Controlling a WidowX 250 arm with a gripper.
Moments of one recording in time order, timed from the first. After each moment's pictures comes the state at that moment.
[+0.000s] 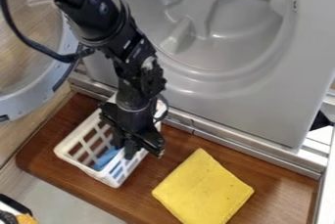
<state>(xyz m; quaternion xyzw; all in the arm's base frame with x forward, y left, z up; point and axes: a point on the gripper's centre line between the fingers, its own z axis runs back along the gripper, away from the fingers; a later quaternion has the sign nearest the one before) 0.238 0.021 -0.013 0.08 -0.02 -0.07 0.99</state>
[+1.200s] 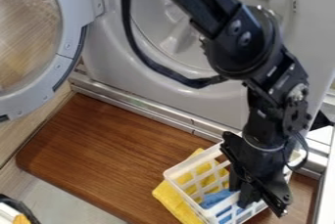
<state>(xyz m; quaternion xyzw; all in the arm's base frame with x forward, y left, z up) 0.238 -0.149 -0.002 -0.02 -0.02 -0.30 0.95</state>
